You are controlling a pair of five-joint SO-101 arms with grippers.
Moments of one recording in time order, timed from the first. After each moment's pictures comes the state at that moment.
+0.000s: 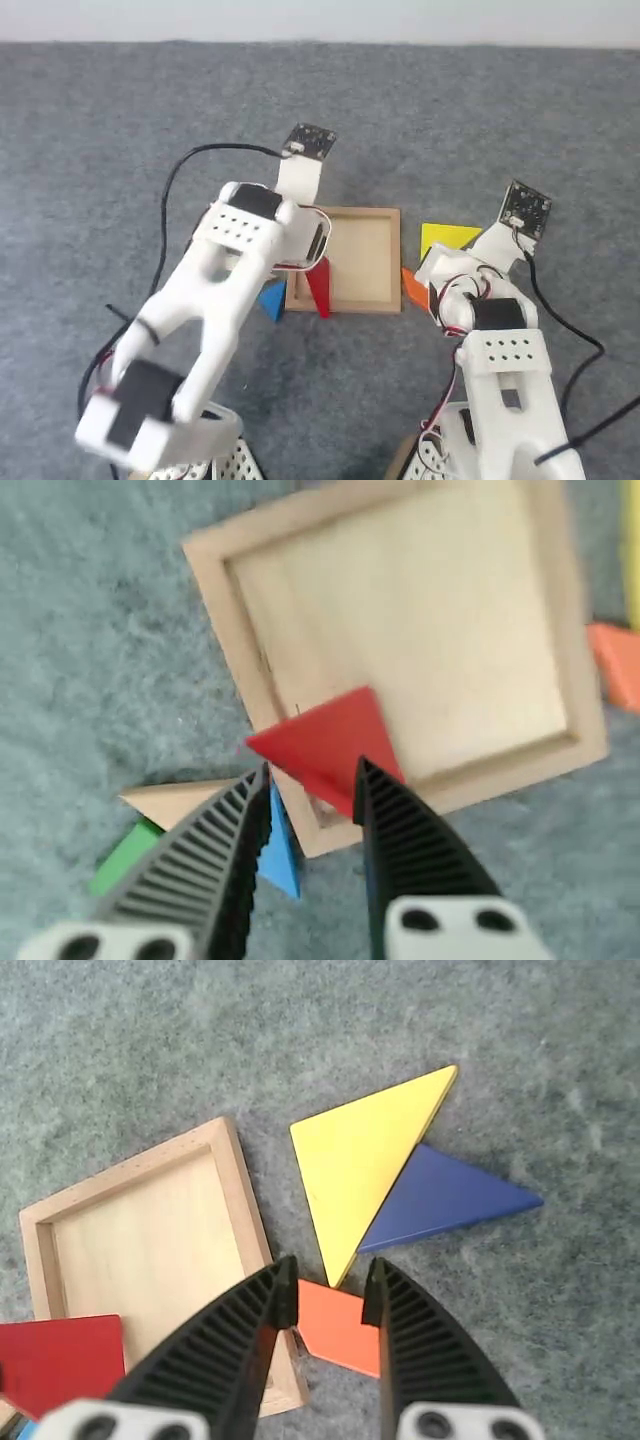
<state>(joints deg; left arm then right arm) 15.6 -5.5 25.1 70.2 6.7 -7.3 -48.3 66.5 43.7 -30.9</state>
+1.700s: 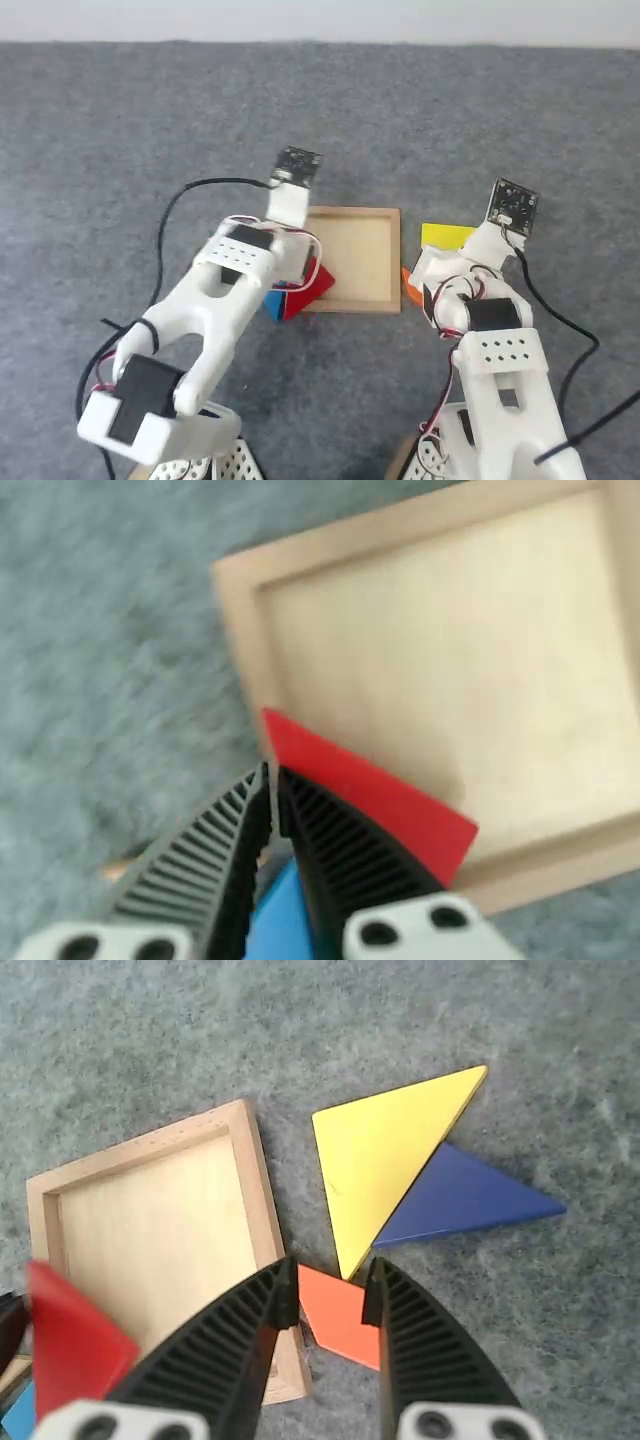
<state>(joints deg) 14.0 -4.3 44.4 42.3 6.5 -9.4 -48.3 66.5 43.7 -28.1</state>
